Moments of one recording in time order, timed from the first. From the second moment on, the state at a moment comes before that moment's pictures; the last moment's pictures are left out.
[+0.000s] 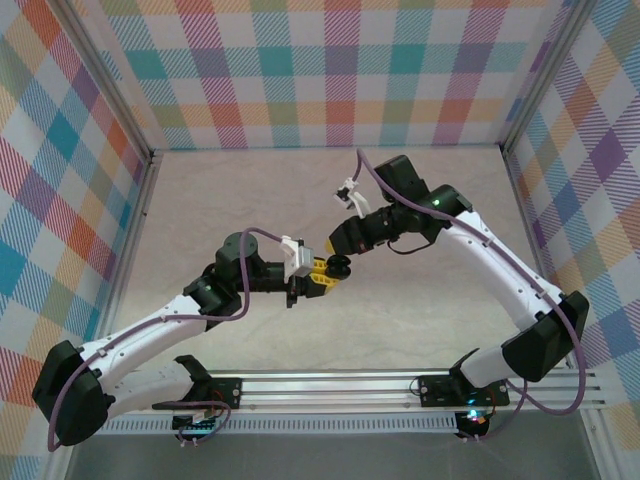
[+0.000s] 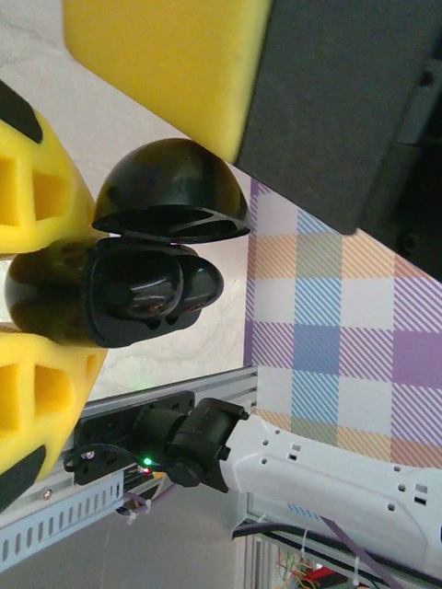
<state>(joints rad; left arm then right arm) -0.75 1.05 0.67 0.23 0.73 0.11 0.63 1.44 1.50 -0.96 -0.78 0.25</state>
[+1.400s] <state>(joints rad) -0.70 1.25 0.79 0.18 0.58 -0.23 0.61 1.17 1.04 -0.50 -0.53 0.58</state>
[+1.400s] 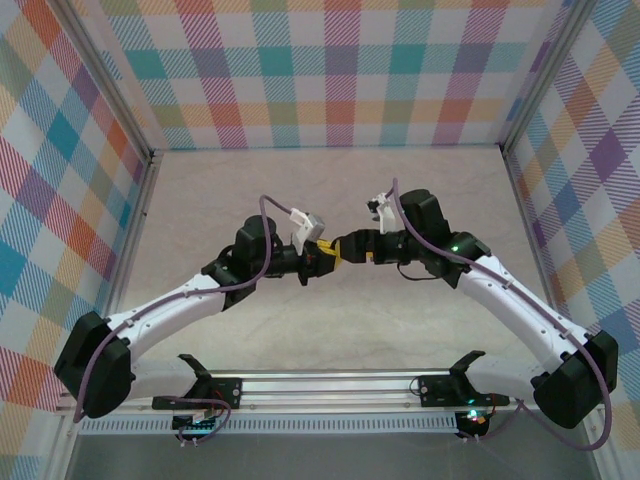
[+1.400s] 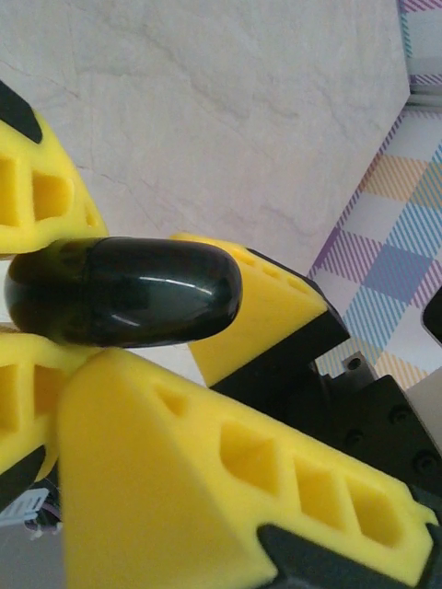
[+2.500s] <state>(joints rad) -0.69 1.36 0.81 0.23 0.52 -0.31 0.59 1.40 1.08 -0.35 -0.51 0.72</state>
